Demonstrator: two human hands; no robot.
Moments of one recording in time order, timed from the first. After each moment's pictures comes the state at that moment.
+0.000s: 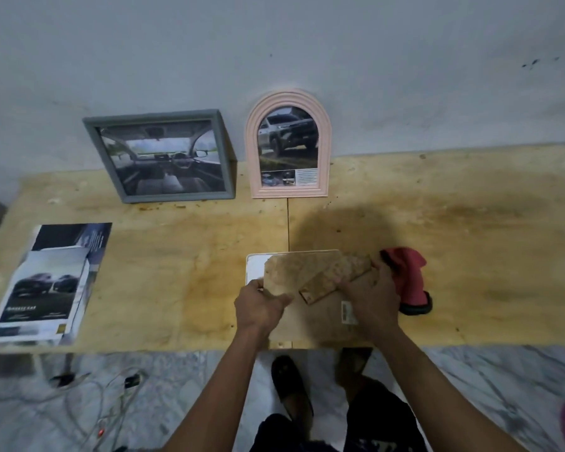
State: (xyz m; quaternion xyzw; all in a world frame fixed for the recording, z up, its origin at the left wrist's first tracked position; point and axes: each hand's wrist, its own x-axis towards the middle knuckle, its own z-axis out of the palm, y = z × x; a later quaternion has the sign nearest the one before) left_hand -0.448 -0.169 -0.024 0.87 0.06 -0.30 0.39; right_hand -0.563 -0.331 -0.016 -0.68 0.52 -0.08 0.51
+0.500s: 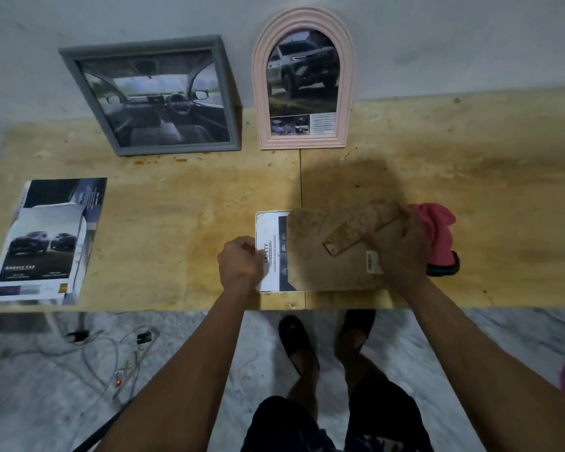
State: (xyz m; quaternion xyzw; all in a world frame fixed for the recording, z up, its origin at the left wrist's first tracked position) left_hand -0.410 -0.133 -0.069 0.92 0.04 -0.22 0.33; right_hand -0.557 -0.348 -0.049 -0.71 0.49 -0.13 0.49
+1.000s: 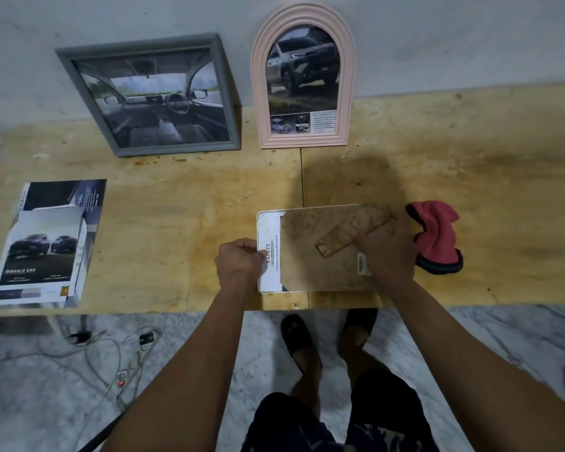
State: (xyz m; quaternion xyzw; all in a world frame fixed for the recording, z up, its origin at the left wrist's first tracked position) left_hand -0.401 -0.131 -0.073 0.87 0.16 -0.25 0.39; right_hand -0.543 -0.328 -0.061 -0.71 0.55 -0.09 0.44
